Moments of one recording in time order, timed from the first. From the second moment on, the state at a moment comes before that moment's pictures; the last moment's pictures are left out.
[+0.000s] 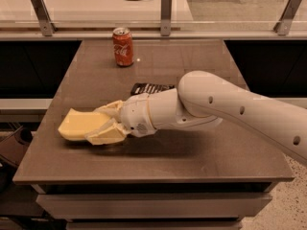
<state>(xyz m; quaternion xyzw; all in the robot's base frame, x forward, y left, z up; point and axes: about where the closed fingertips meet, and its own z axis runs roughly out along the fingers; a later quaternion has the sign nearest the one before) 0.462 0.135 0.838 -0.56 0.60 0.39 0.42</state>
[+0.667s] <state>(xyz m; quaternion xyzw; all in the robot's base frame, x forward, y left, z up) 0.489 0.108 0.876 -0.56 0.59 0.37 0.45</state>
